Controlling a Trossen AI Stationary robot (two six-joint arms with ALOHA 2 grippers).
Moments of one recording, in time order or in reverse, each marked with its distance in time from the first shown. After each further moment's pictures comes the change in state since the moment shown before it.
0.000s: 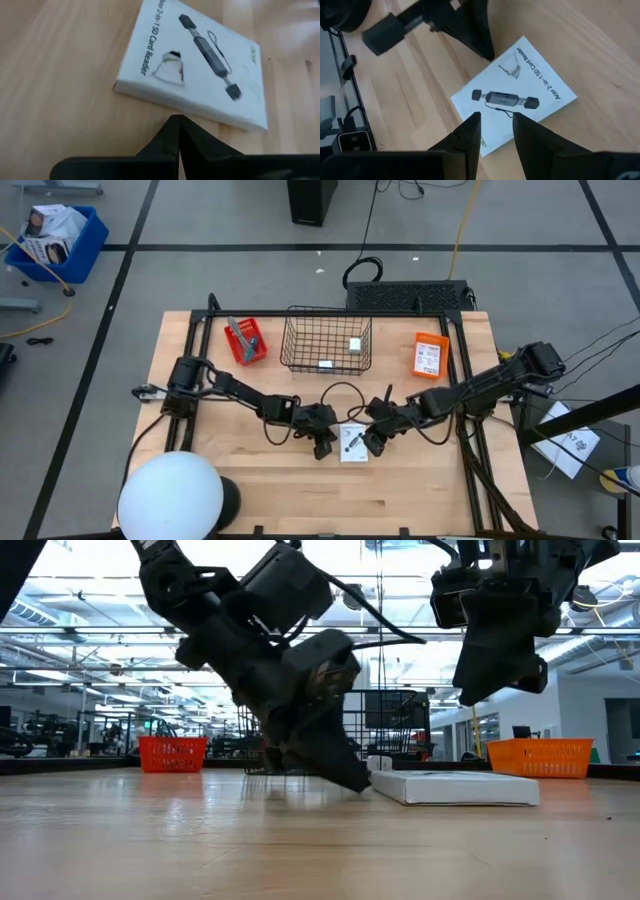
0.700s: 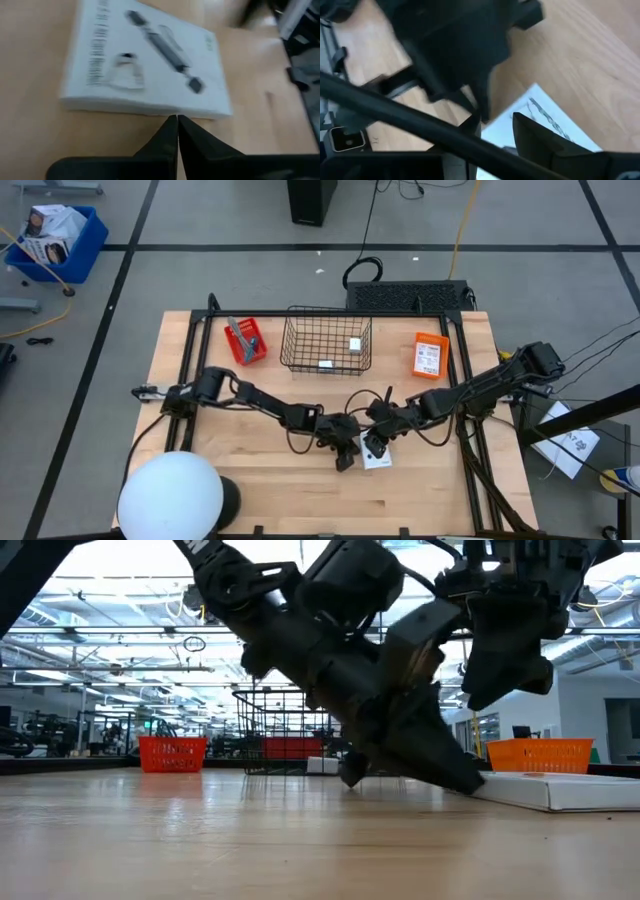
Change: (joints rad) left arm -0.030 0.207 0.324 -0.017 0.092 -0.006; right arm 0.011 0.005 0.000 -0.027 -0.006 -0.001
